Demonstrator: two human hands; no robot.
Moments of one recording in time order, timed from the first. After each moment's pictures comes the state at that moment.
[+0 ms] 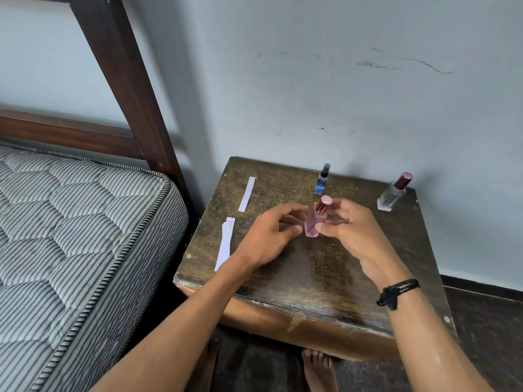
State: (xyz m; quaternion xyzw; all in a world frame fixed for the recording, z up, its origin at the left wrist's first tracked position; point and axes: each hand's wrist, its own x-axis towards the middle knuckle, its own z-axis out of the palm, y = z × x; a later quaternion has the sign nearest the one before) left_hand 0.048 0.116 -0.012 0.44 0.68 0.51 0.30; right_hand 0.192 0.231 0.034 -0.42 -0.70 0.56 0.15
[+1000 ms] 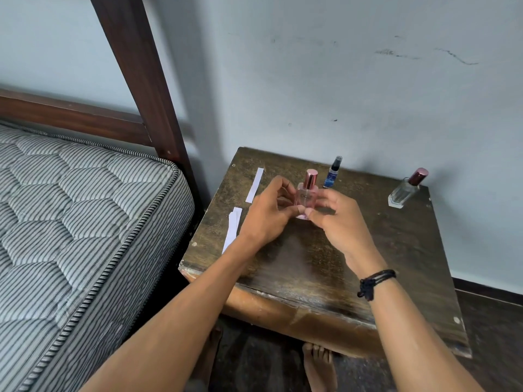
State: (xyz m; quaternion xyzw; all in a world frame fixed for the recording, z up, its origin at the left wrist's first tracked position) left_hand 0.034 0.121 -0.011 0.38 0.72 0.54 0.22; right_hand 0.164 0.218 0.012 -0.37 -0.74 0.52 0.19
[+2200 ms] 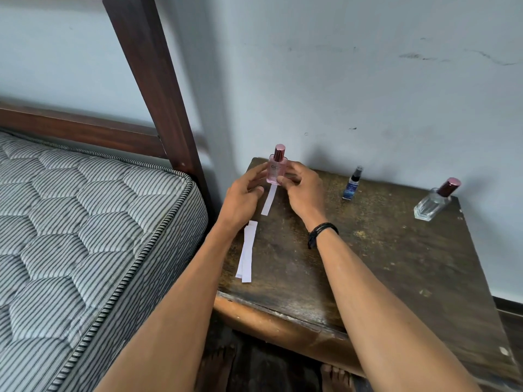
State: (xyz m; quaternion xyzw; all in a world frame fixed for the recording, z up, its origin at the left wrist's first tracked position) left_hand -0.060 0.110 -0.026 0.32 0.73 0.57 0.20; right_hand 0.022 0.242 -0.035 -0.31 -0.78 0.46 0.29
